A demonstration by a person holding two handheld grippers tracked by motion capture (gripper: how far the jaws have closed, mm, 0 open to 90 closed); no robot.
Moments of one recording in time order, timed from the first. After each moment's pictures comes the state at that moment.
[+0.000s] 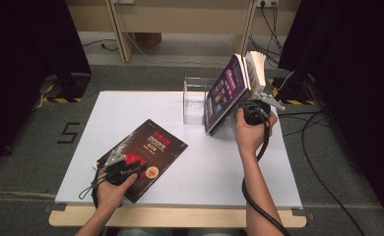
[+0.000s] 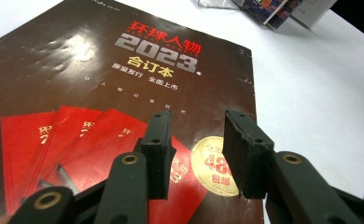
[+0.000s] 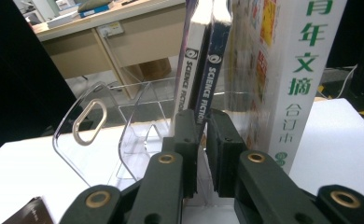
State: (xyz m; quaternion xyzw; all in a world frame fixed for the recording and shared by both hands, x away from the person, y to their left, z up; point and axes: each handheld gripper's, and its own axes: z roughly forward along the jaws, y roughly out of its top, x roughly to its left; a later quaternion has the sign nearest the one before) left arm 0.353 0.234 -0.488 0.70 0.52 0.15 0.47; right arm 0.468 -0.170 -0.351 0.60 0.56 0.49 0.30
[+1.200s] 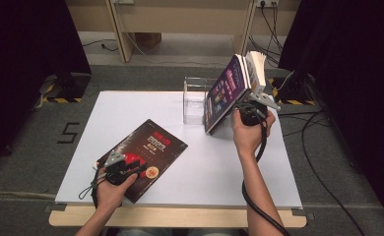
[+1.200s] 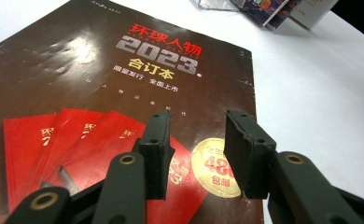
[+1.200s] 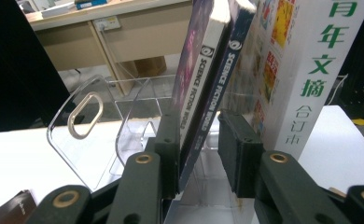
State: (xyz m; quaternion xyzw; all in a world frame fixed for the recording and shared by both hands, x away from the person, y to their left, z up) left arm 0.353 0.234 -0.487 0.69 0.52 0.16 0.47; right arm 0.465 -0.163 -0.352 0.59 0.58 0.47 0.32
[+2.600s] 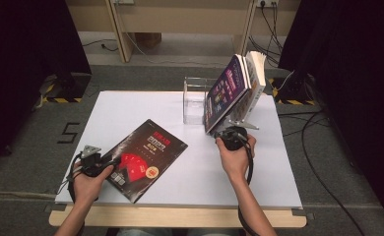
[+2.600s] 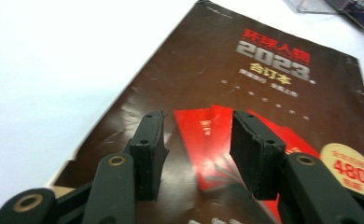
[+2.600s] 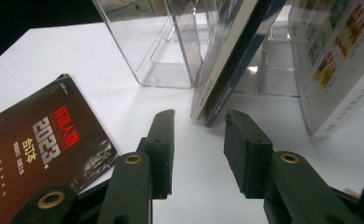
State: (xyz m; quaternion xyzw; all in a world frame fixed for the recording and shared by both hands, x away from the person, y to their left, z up) left arm 0.367 0.307 -0.480 0.67 0.58 0.22 0.41; right arm 0.435 -0.130 -0.420 0.58 0.67 0.42 0.20
